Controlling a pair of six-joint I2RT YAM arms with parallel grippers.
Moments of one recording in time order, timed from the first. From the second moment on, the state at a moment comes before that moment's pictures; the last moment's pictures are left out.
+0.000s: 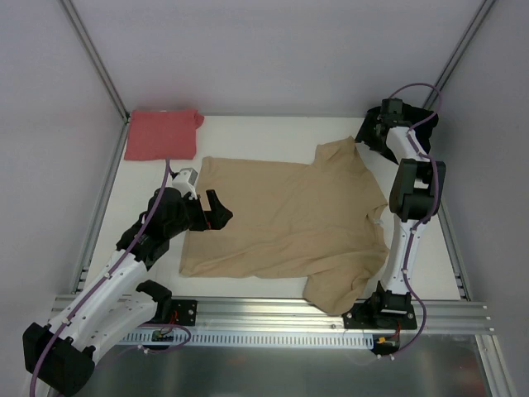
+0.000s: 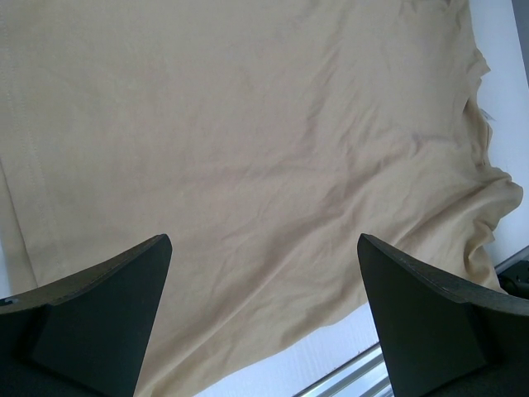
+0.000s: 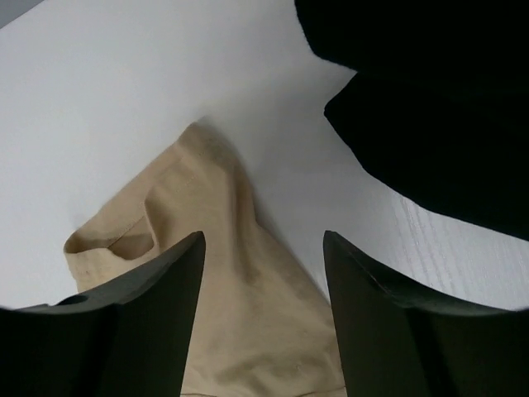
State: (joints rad) left arm -0.45 0.77 0.61 -0.34 0.12 -0.51; right arm -0.06 2.29 1.92 -0.47 -0.05 0.35
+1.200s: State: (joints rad) left arm -0.45 0.88 0.58 -0.26 -0.03 -0.51; right arm -0.07 2.48 2.09 -0.48 -0.25 0.45
